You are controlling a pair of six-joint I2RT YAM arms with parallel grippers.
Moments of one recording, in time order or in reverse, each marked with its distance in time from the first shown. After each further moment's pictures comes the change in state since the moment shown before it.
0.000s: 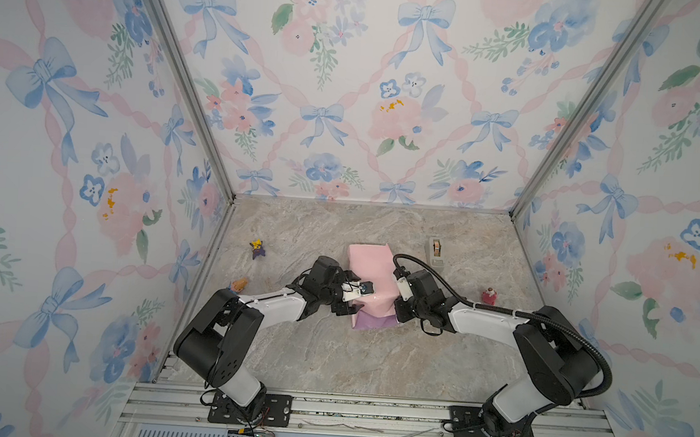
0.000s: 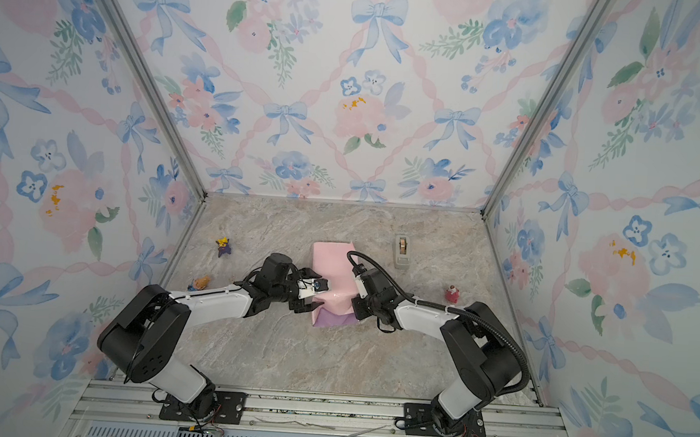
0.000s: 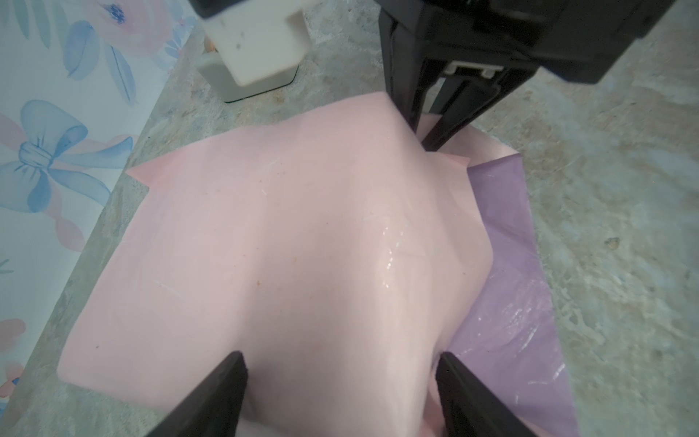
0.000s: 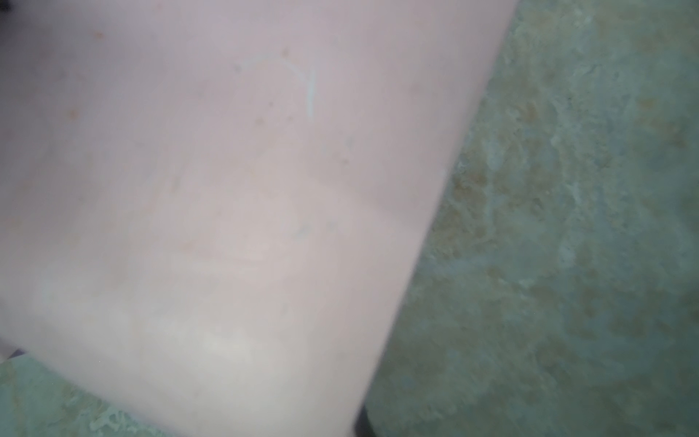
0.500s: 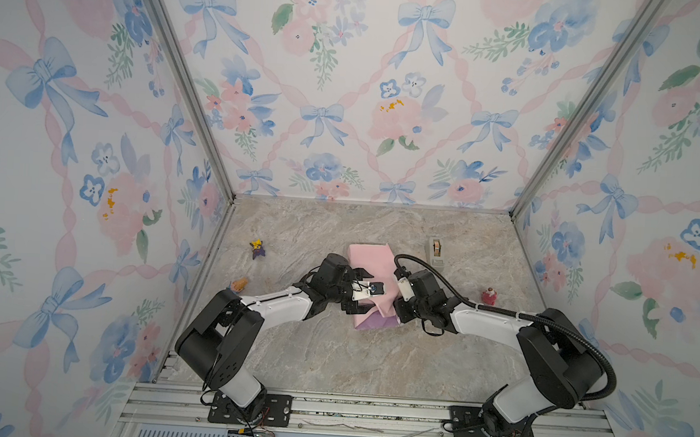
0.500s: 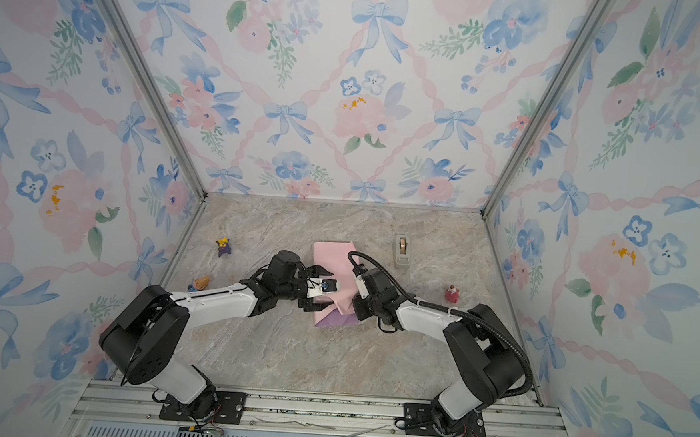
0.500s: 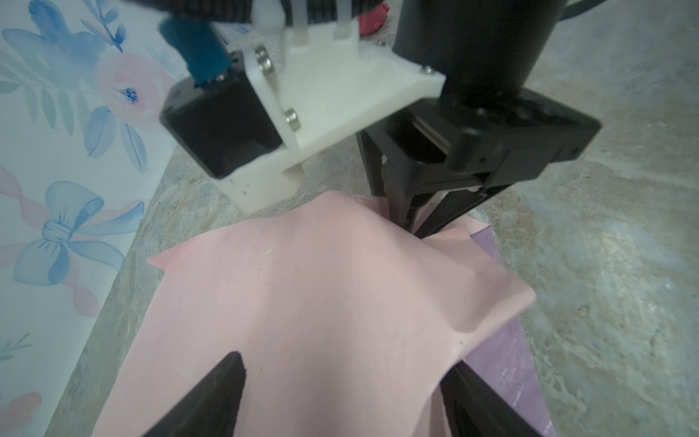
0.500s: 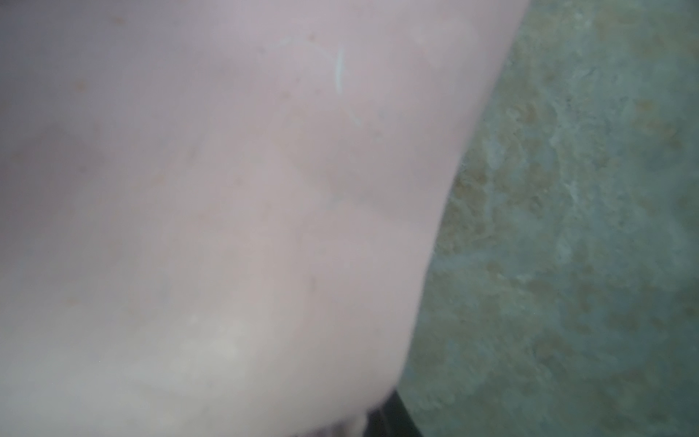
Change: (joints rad) left arm -0.066 -0.011 0.059 0.008 0.030 0.003; right arm -0.005 -0.055 -0.018 -0.025 -0.013 -0.010
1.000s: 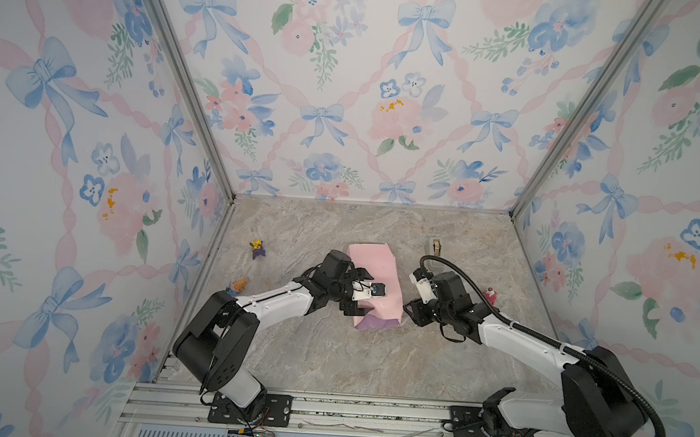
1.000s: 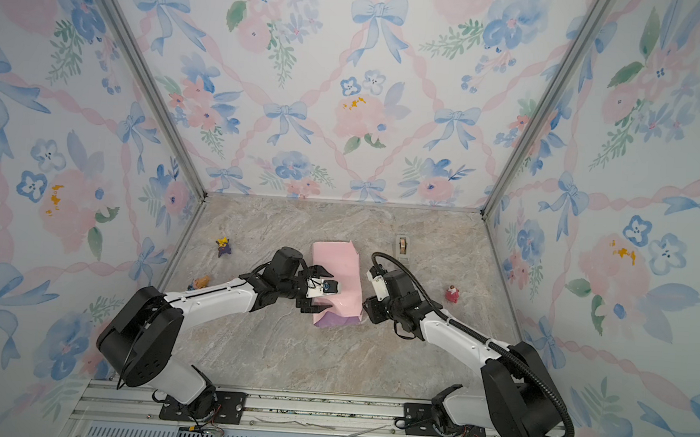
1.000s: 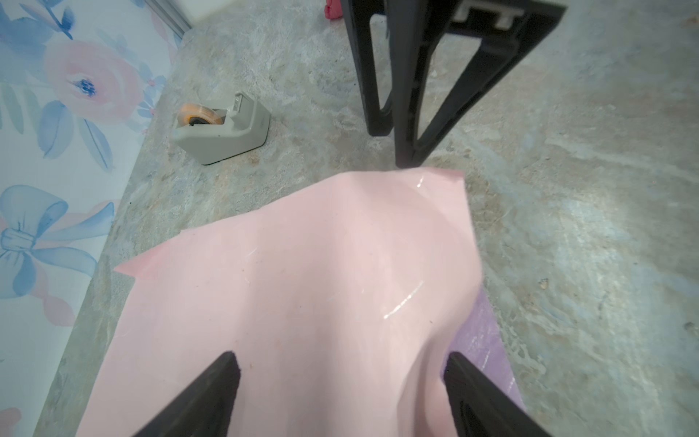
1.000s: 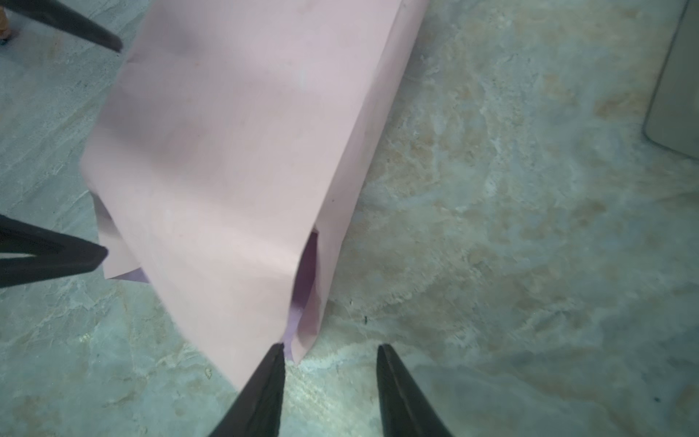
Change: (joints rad) left arm -0.005 -0.035 0.068 -0.210 0.018 0.061; right arm -0.126 -0.246 -0.090 -0.124 -0.149 0.023
